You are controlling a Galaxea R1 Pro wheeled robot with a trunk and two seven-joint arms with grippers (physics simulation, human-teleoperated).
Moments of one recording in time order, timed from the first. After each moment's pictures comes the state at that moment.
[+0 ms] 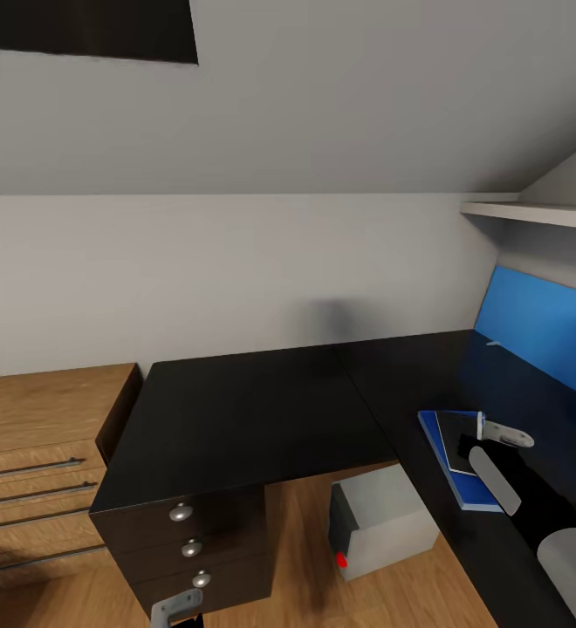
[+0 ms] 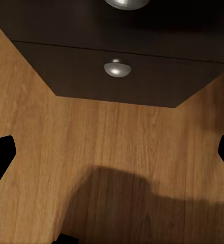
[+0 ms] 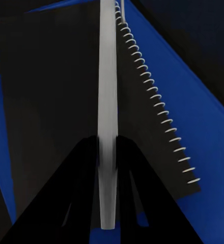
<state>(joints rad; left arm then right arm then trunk) -0.06 -0.07 -0.08 -0.88 0.27 0.16 0.31 -0.67 -0.35 0.20 -0.80 -0.67 0.44 -0.54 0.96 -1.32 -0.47</state>
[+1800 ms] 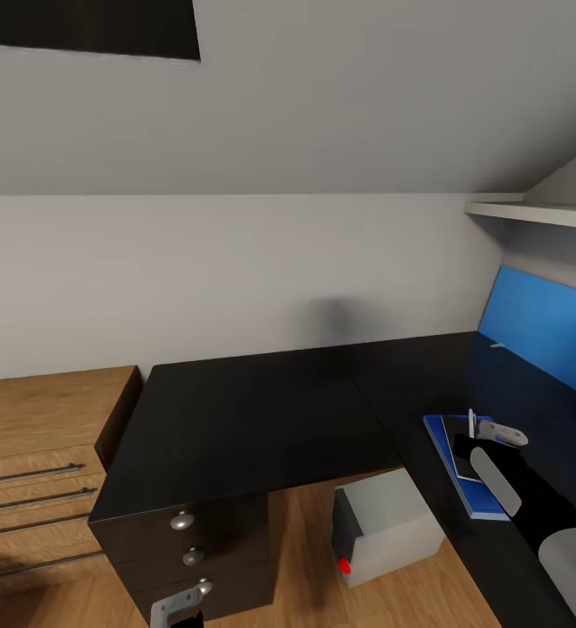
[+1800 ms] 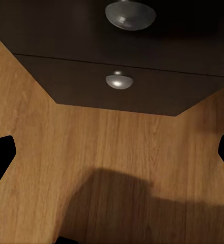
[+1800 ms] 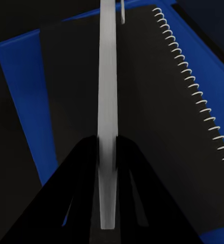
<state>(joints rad) -0.06 -0.07 -0.08 -0.88 0.27 0.15 0.31 -0.67 -0.35 0.20 -0.80 -0.66 0.44 -0.46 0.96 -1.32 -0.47</state>
